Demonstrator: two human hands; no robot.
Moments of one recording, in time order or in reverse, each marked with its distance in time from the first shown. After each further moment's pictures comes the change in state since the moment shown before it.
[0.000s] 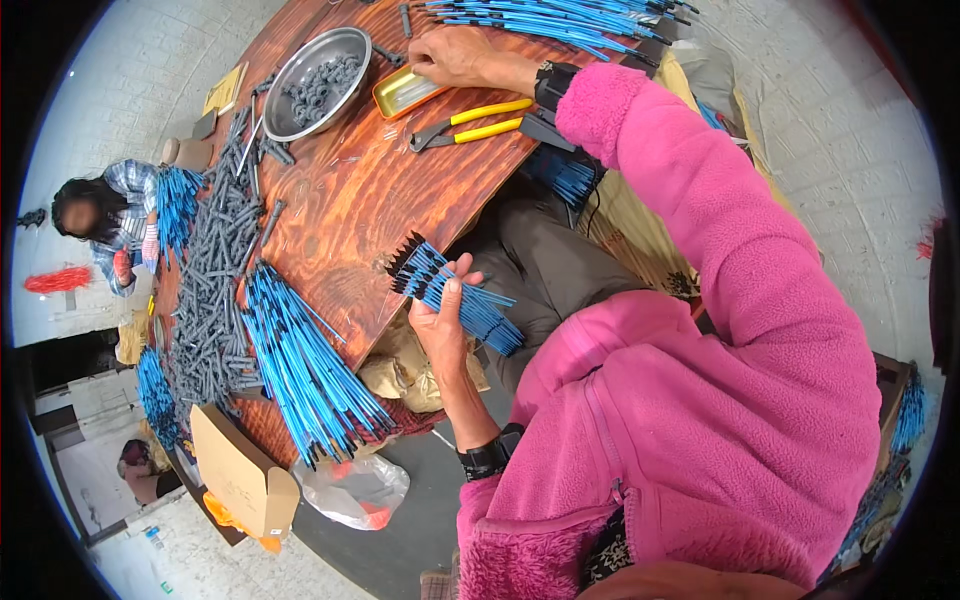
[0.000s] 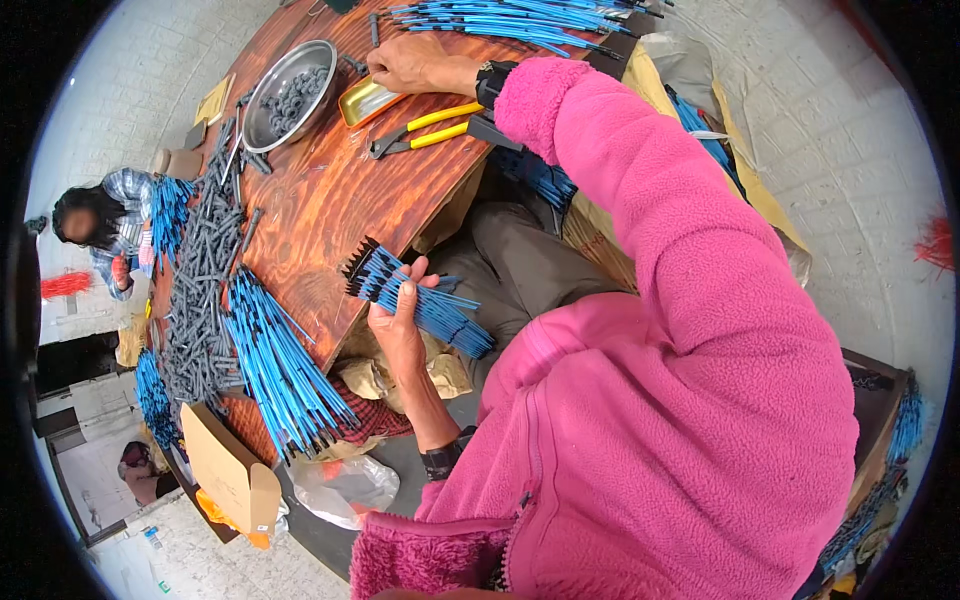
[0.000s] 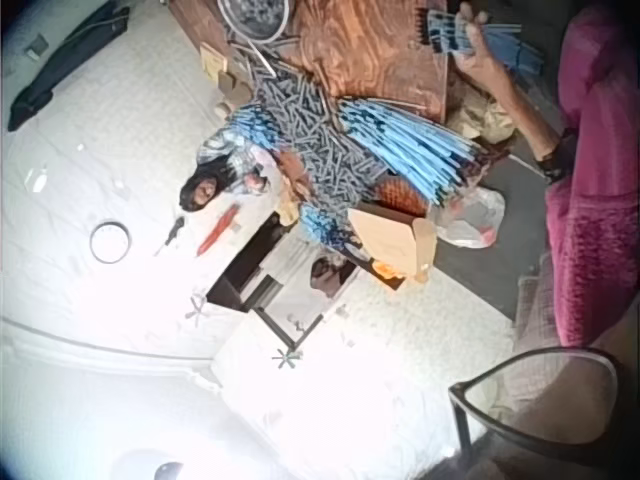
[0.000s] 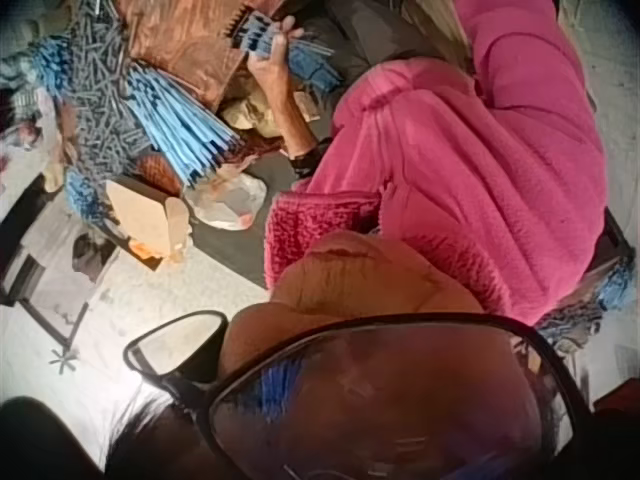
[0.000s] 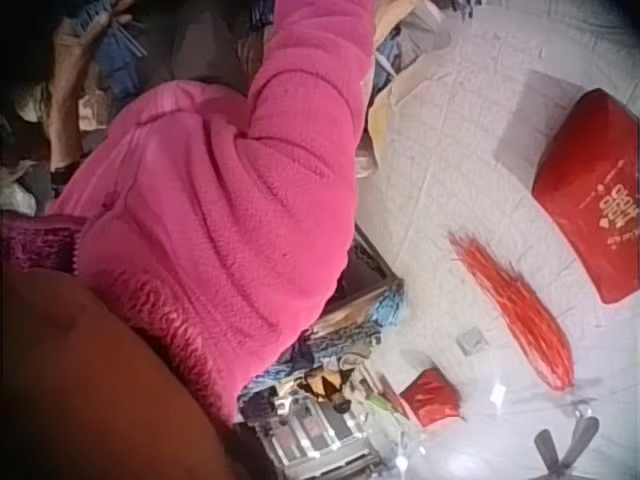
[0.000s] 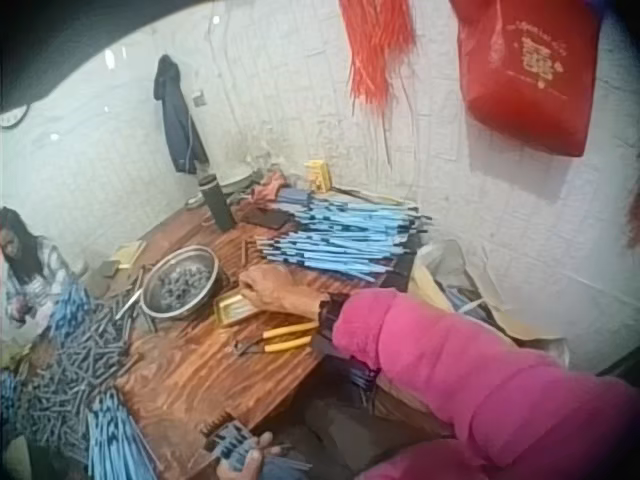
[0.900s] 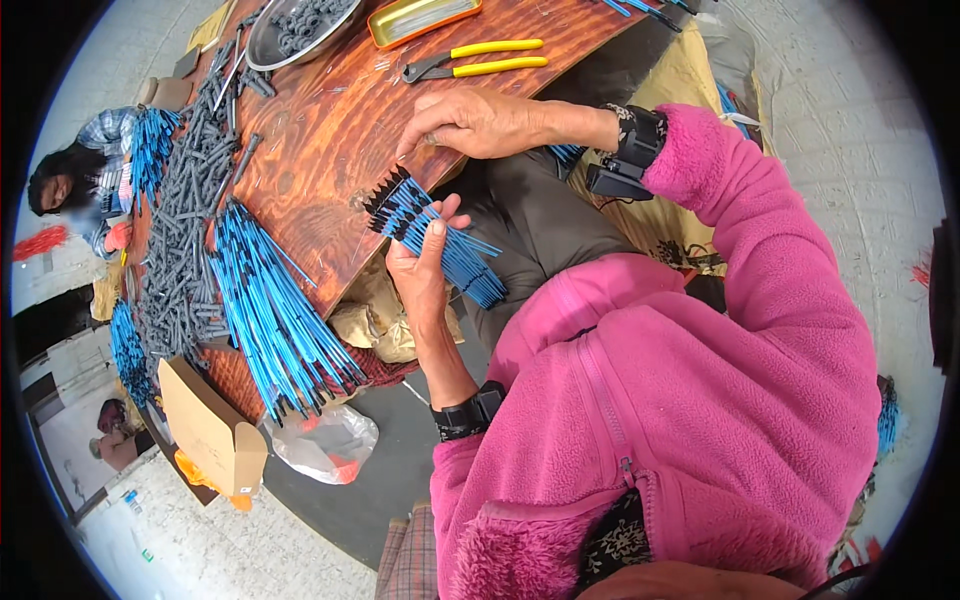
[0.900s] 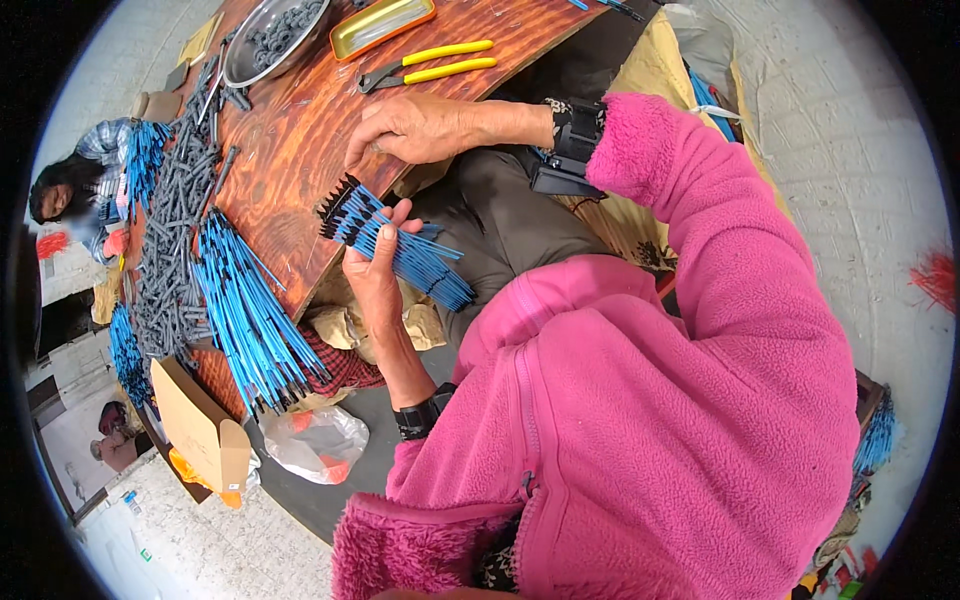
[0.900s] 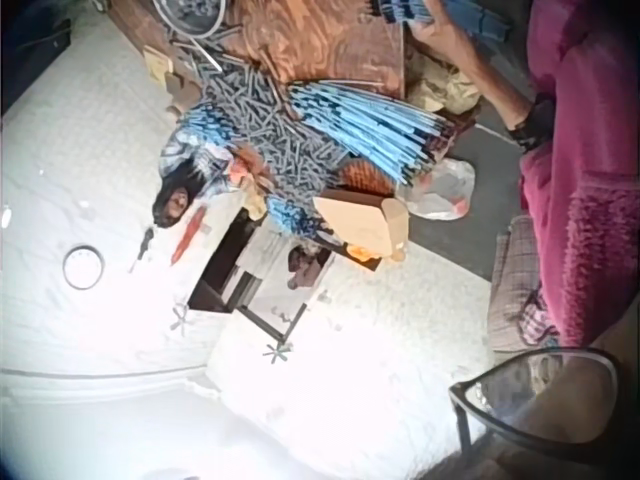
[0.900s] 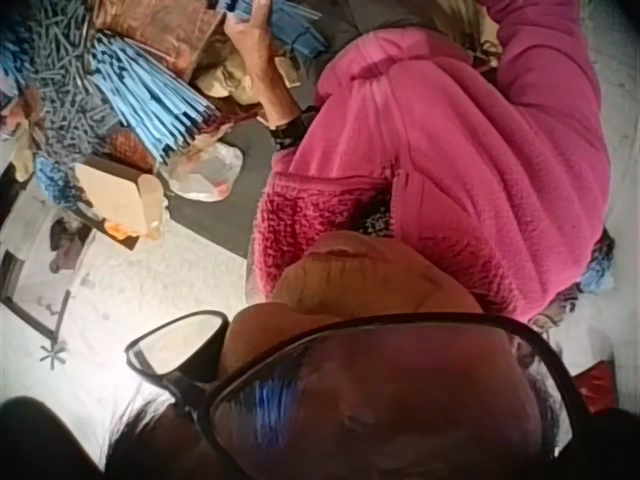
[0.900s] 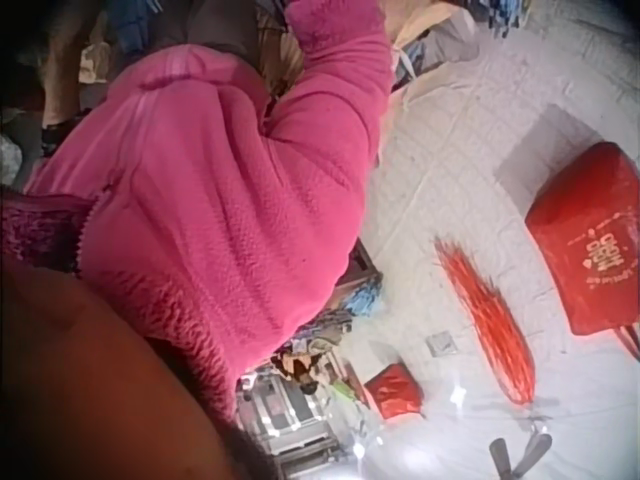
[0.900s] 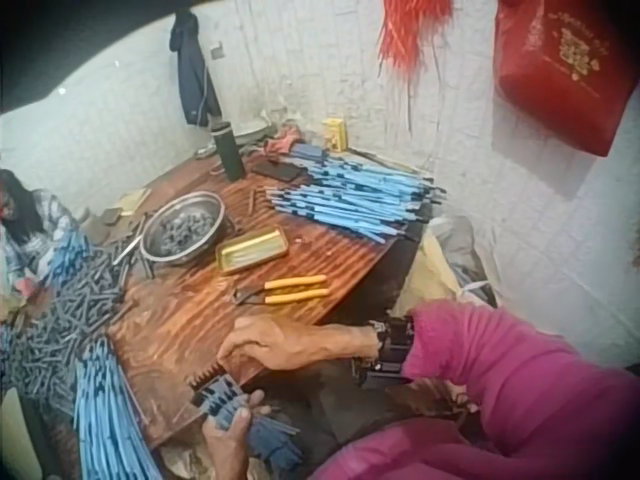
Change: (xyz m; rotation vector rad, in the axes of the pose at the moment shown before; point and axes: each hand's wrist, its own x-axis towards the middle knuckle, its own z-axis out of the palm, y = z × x) left_hand 0.000 0.005 0.002 0.013 0.002 -0.028; right_hand -0.111 -0.115 -0.038 0.828 -0.391 -0.284
